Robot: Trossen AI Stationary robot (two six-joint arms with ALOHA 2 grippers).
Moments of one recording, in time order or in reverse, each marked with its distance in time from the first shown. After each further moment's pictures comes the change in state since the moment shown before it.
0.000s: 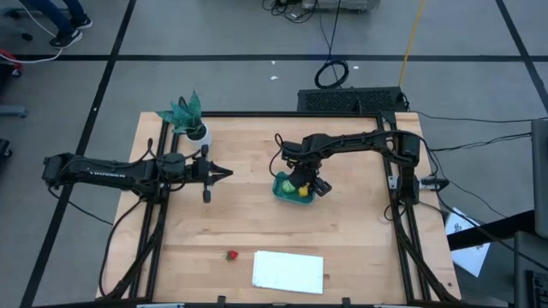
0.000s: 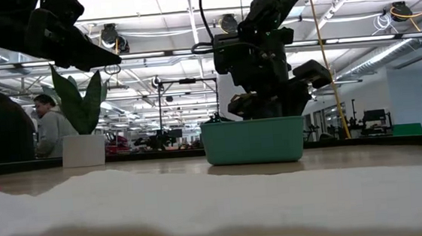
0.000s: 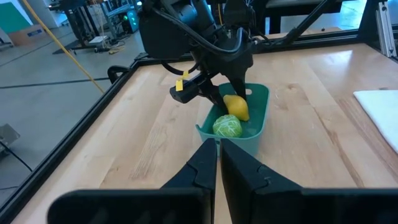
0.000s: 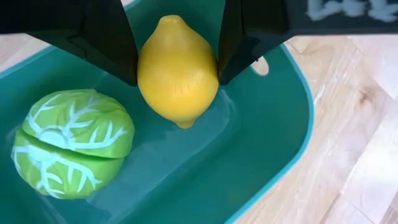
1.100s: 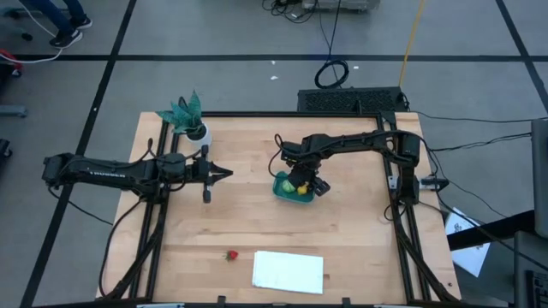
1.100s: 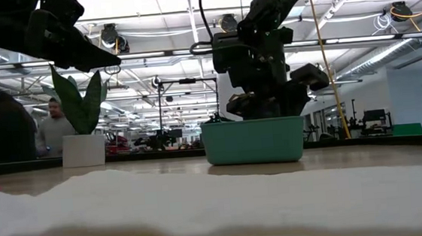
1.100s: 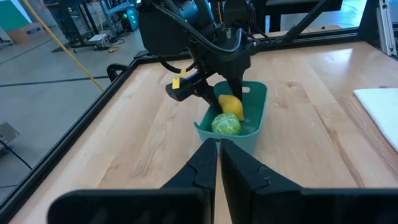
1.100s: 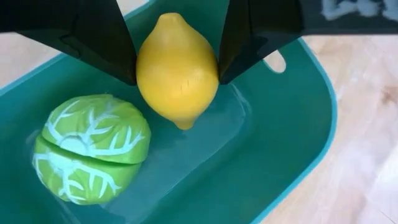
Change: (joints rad) left arm 0.000 0.000 0.000 -0.008 0.000 -0.002; right arm 0.005 0.000 0.000 0.021 0.055 0.018
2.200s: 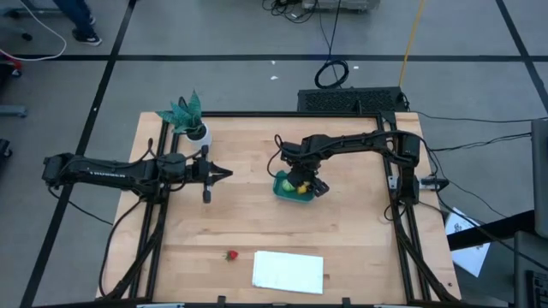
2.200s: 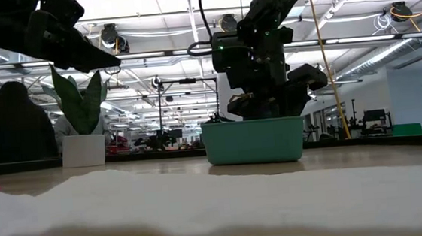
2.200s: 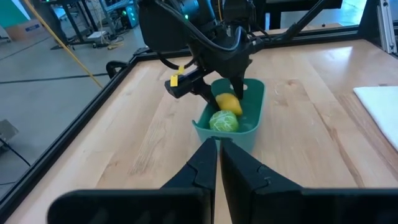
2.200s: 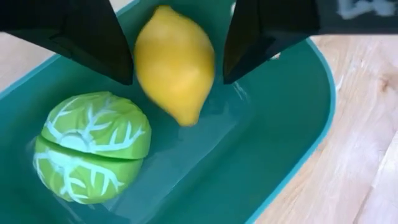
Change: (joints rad) left arm 0.000 0.000 0.000 -0.010 0.000 -0.006; right arm 0.005 0.000 0.000 0.007 0.009 0.068
